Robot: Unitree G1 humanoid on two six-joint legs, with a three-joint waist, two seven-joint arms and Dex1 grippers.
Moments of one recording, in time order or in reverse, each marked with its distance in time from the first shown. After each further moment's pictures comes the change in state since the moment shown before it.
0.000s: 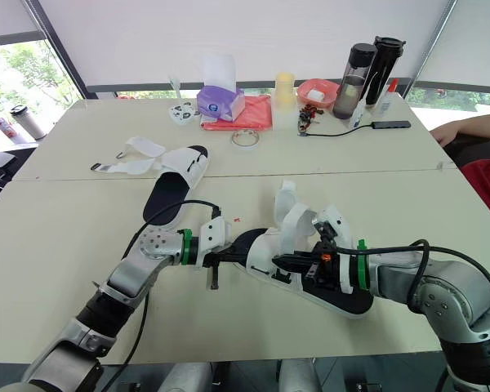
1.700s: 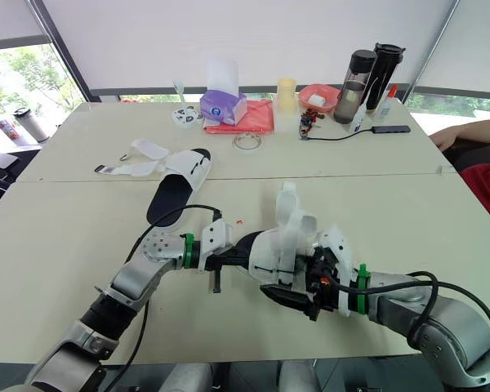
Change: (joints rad) left arm 0.005 -0.023 -0.009 0.062 -0.020 -0.038 0.019; right arm 0.258 0.052 -0.093 -0.130 -0.051 -0.215 0.015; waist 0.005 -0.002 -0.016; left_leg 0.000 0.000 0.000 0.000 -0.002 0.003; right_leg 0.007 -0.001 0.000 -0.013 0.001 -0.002
